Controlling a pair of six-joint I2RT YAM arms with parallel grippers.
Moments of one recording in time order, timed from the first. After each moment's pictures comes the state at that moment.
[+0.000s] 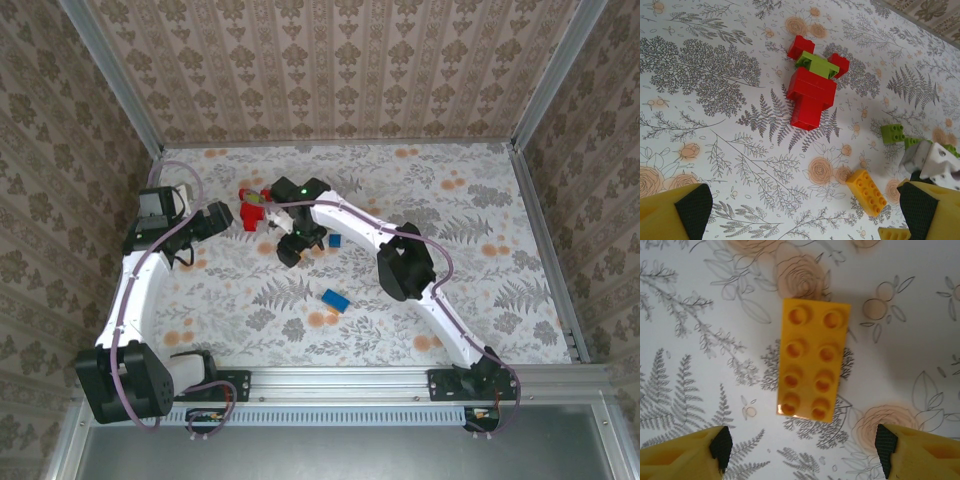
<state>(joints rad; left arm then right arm) 0.05 1.17 0.95 -0.57 0.29 -0.32 0.77 2.50 2.36 -1.24 -0.13 -0.08</state>
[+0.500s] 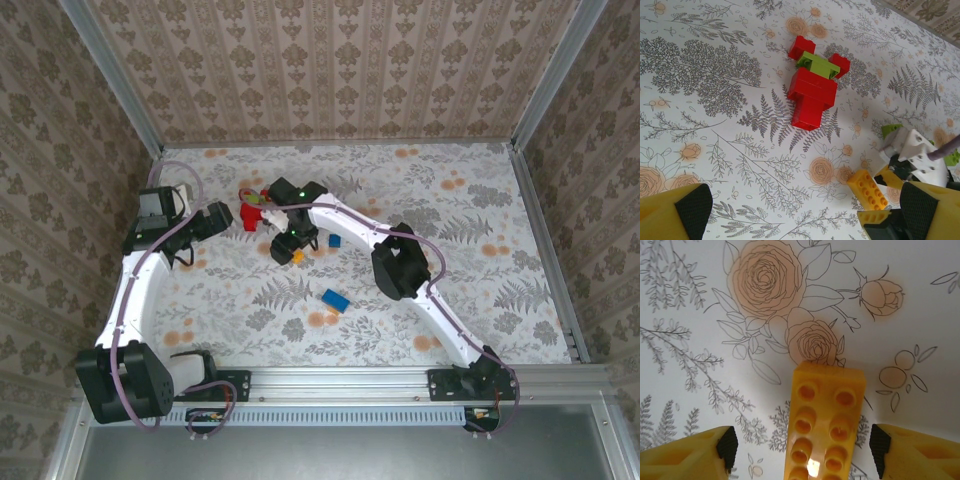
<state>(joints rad) 0.05 1.17 0.95 -0.57 0.29 -0.31 0.76 2.57 2.39 -1.14 -0.21 -0.06</state>
